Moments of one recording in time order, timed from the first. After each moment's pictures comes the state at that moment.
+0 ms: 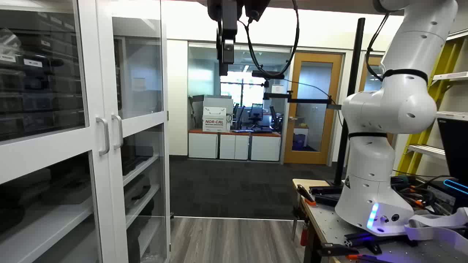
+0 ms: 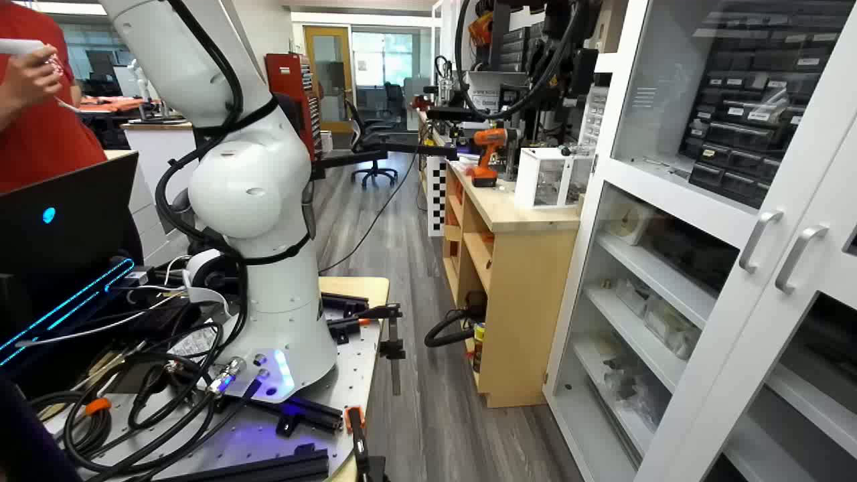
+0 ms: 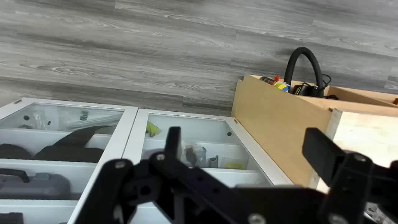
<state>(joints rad) 0.13 -0.35 0.08 -2.08 0.17 1.72 -0.04</state>
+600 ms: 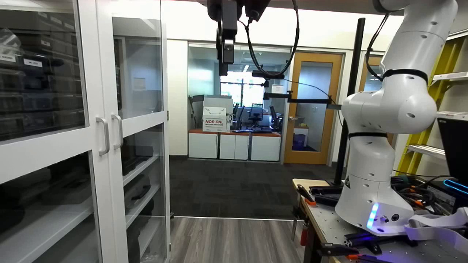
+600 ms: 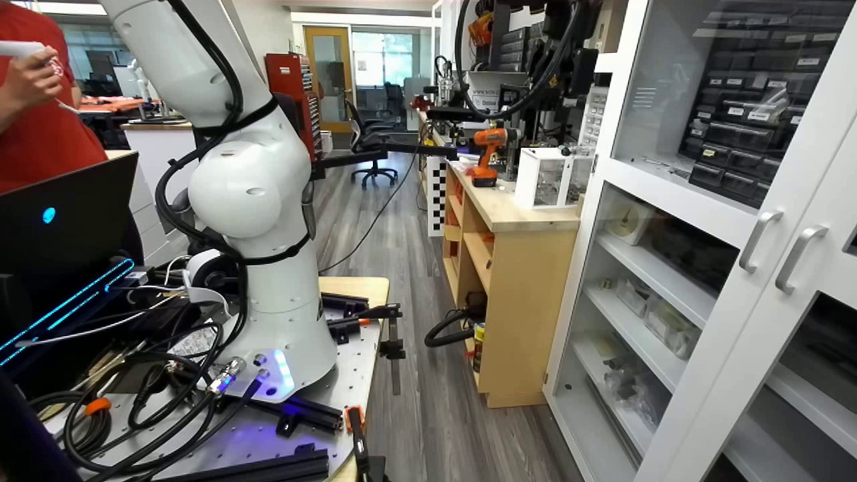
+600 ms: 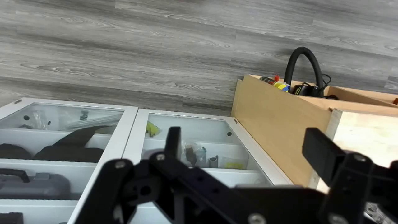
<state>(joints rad) 0.13 -0.35 0.08 -2.08 0.17 1.72 -0.04</state>
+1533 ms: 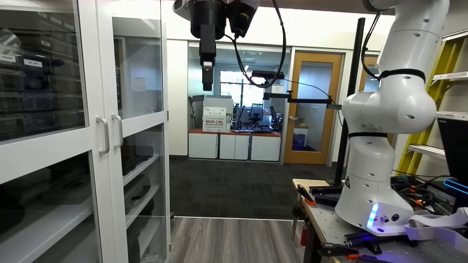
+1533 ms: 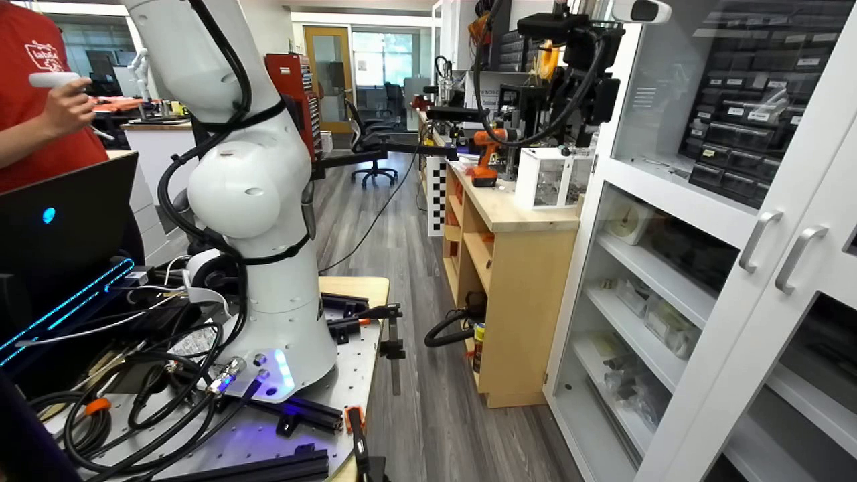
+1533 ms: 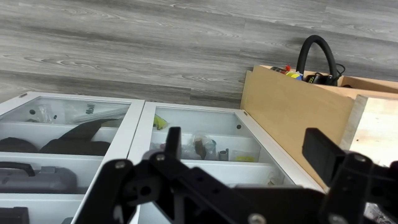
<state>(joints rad) 0.12 -0.25 0.08 -2.08 0.15 1.84 -0.04</state>
